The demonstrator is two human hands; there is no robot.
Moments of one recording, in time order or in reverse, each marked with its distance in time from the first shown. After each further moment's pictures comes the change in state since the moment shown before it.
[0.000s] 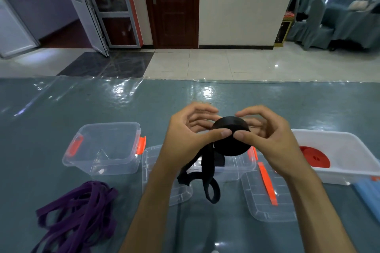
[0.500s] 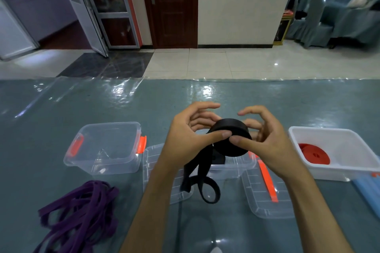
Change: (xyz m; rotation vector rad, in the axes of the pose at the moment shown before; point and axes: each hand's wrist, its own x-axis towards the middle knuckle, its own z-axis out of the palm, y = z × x) left_hand -0.001 -0.006 -0.001 0.088 -0.043 0.020; right_hand -0.009 0.013 0.000 0.033 -0.006 0.049
